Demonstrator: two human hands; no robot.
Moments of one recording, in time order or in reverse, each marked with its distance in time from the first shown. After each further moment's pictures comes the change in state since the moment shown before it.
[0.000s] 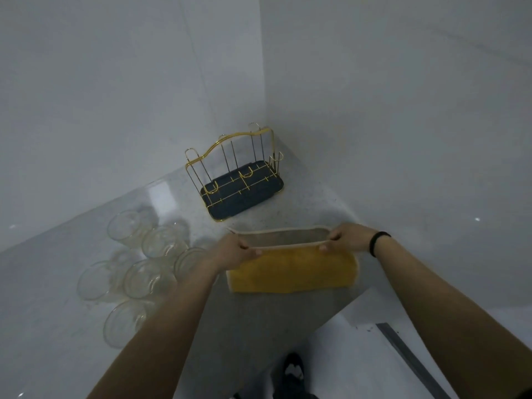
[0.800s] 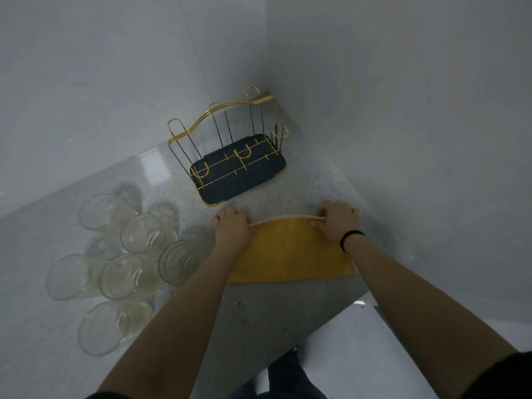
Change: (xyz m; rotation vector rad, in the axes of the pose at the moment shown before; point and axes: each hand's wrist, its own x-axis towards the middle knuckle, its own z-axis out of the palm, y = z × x) left_hand 0.073 -0.009 0.037 0.344 0.308 -0.135; right_hand 0.092 0.012 0.038 -0.294 0.459 0.227
